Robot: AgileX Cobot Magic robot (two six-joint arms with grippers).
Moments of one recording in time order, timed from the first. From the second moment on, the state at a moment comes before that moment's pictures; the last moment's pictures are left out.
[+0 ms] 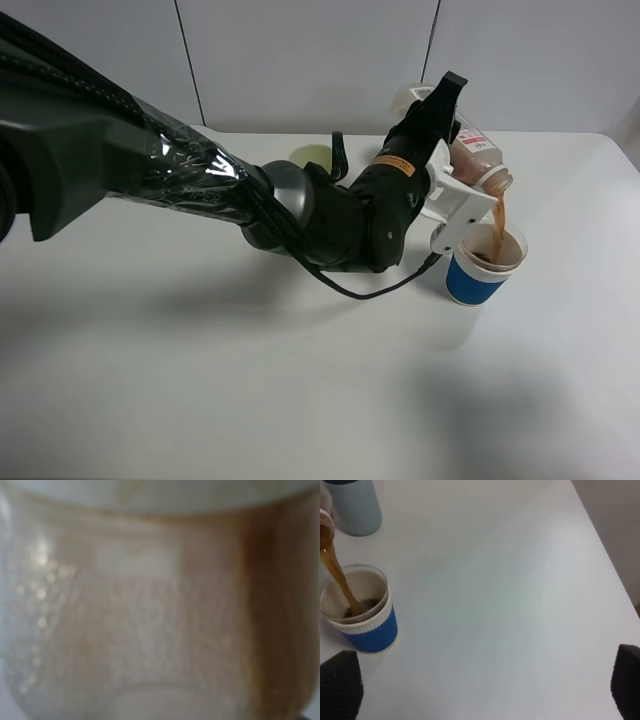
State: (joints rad) left arm -1.02 2.26 -1.39 -0.74 -0.94 2.32; right arm -0.06 0.00 -0.50 -0.06 1.05 0.00
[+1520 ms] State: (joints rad) left arm -1.03 2.26 -1.39 -0.63 -1.01 2.47; right arm -0.06 0.00 -0.50 -0.06 1.05 0.00
